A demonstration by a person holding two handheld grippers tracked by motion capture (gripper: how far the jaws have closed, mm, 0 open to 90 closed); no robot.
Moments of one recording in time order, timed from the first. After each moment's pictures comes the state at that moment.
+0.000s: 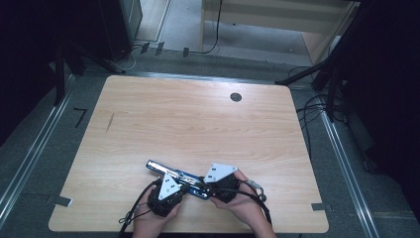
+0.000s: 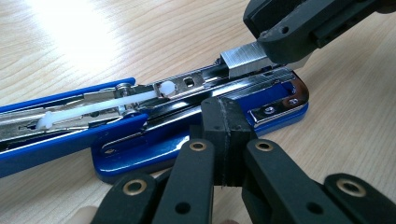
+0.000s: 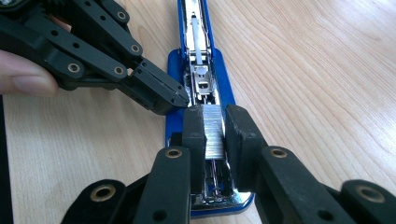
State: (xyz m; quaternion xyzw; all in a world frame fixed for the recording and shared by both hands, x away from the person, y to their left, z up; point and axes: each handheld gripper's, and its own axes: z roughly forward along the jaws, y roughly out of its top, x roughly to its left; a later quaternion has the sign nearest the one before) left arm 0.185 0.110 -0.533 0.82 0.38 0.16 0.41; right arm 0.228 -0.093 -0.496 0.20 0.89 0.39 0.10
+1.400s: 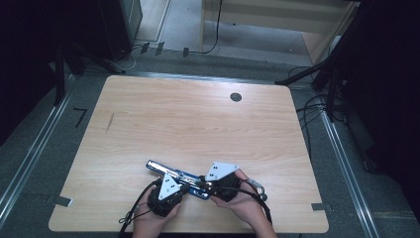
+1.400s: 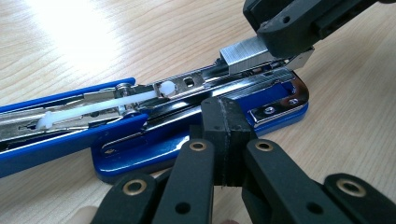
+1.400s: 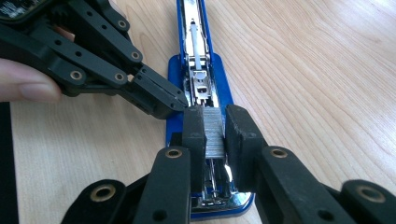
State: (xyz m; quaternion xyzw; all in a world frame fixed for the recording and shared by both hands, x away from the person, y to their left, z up) left arm 0.185 0.110 -0.533 0.82 0.38 0.16 0.41; right arm 0.230 -0.095 -0.495 0.20 0.89 0.40 0.09
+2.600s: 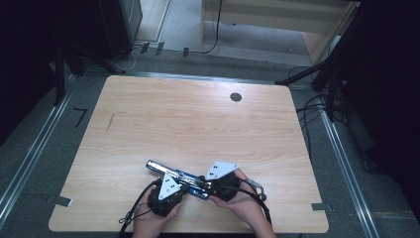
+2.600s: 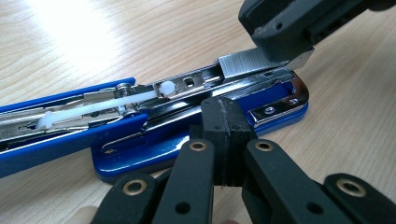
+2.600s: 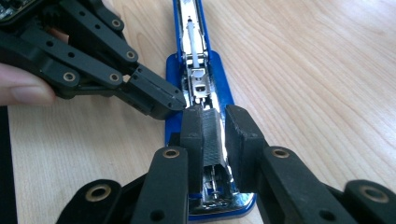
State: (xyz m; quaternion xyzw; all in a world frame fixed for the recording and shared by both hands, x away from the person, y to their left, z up) left arm 0.185 0.110 -0.533 0.82 0.38 0.16 0.41; right arm 0.232 -0.095 -0.498 0.21 0.89 0.40 0.08
